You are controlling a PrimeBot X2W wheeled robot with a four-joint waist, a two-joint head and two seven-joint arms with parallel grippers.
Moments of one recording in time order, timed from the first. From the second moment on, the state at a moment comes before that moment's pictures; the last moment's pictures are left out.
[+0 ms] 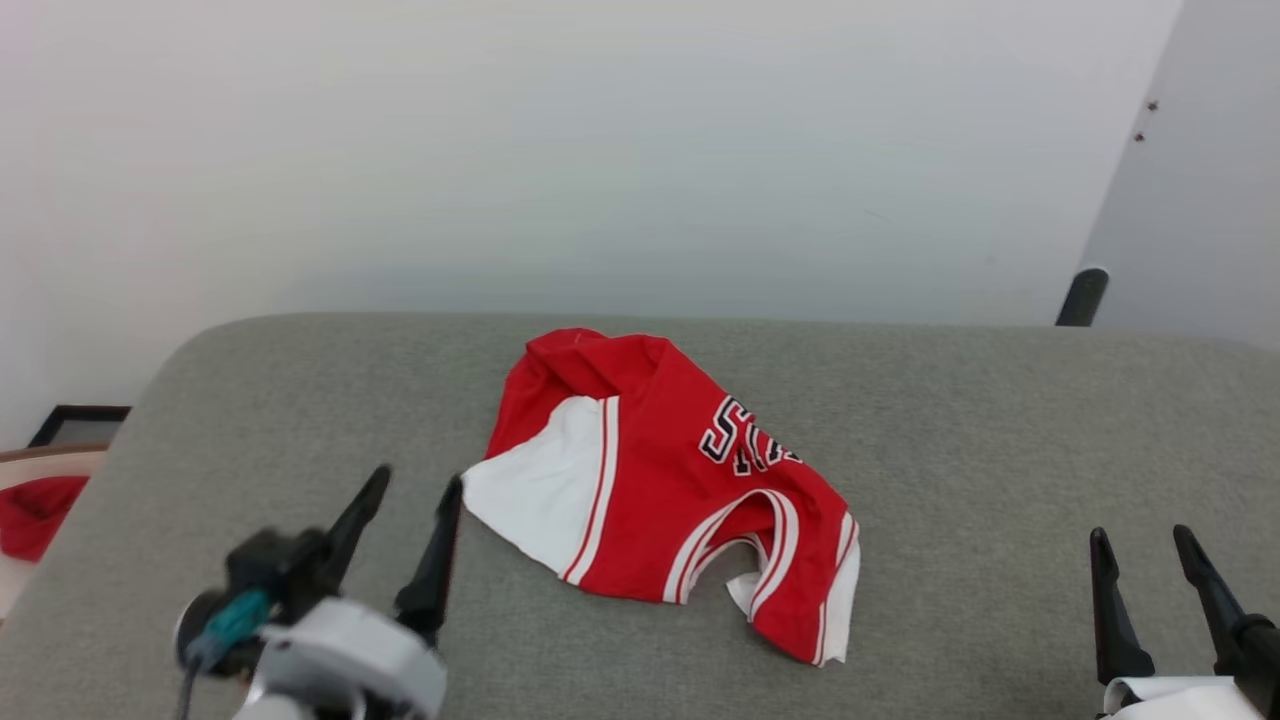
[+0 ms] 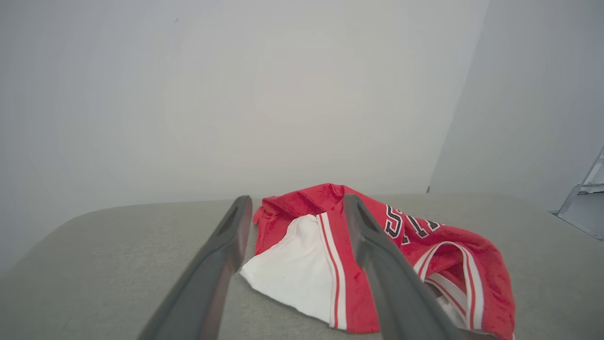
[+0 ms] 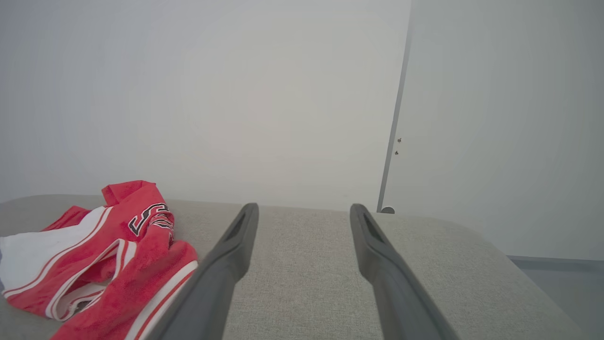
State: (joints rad) left arm -0.17 0.34 -0.30 0.17 -0.50 -0.04 -0.16; right arm 0.04 -0.12 -0.11 0.14 0.11 0.13 -0.26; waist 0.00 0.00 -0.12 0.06
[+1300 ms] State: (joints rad) left arm -0.19 0.41 -0.20 0.23 -0.57 -0.05 -0.01; right arm 0.05 -0.10 -0.09 0.09 0.08 0.13 -0.26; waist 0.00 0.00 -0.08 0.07
